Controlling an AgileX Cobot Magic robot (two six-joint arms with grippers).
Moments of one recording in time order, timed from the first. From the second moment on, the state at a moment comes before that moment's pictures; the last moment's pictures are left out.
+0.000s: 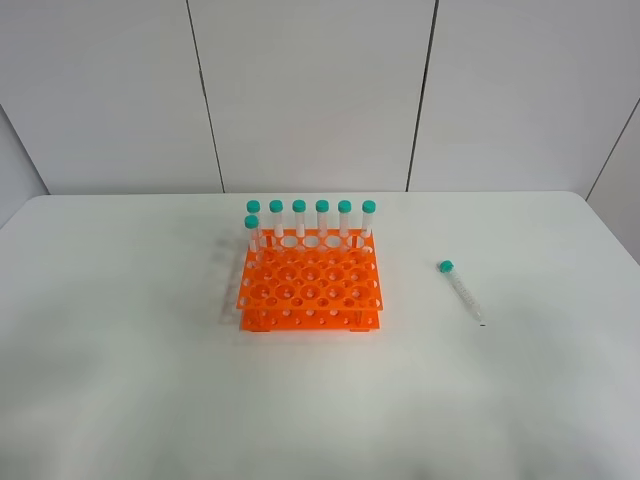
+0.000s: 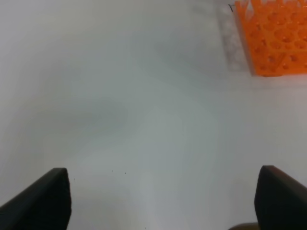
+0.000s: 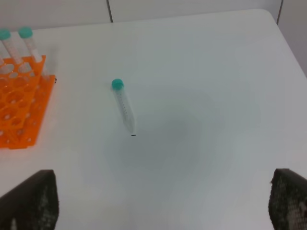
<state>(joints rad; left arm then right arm) -0.03 0.00 -0.49 -0.01 1.06 0.03 0.03 -0.01 -0.49 -0.01 1.04 0.08</state>
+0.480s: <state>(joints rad) -0.03 0.00 -0.49 -0.01 1.06 0.03 0.03 0.16 -0.60 -0.05 0.98 0.08</state>
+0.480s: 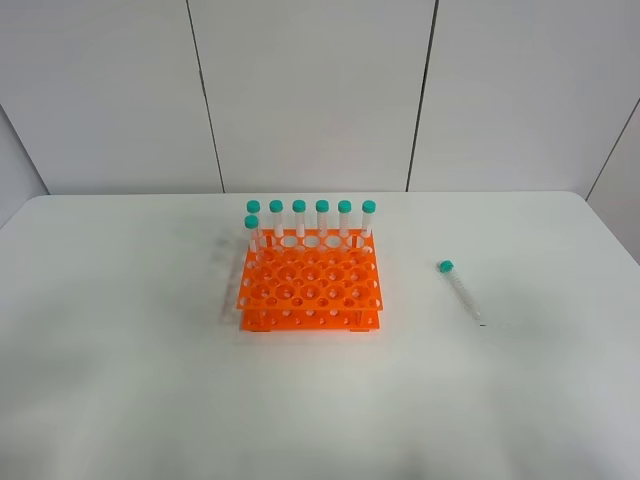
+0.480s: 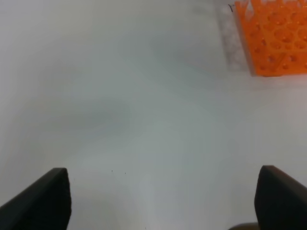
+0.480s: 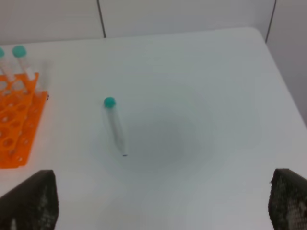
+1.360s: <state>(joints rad) -0.03 0.00 -0.49 -0.01 1.06 0.03 0.03 1.66 -1.28 -0.04 0.99 -0.02</state>
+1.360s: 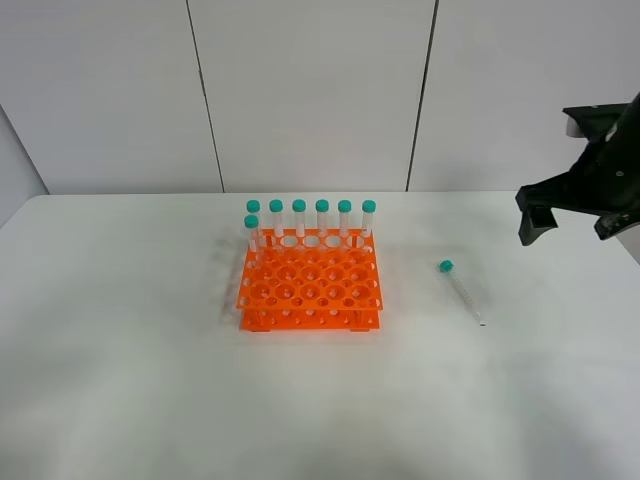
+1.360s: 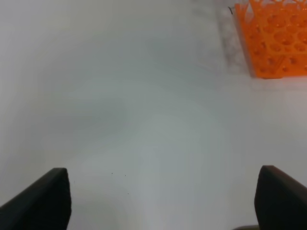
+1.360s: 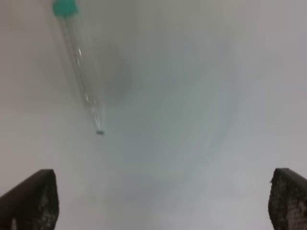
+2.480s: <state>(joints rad) -0.03 0.00 -0.49 -0.01 1.06 0.03 0.12 1.98 -1.27 0.04 0.78 -0.15</state>
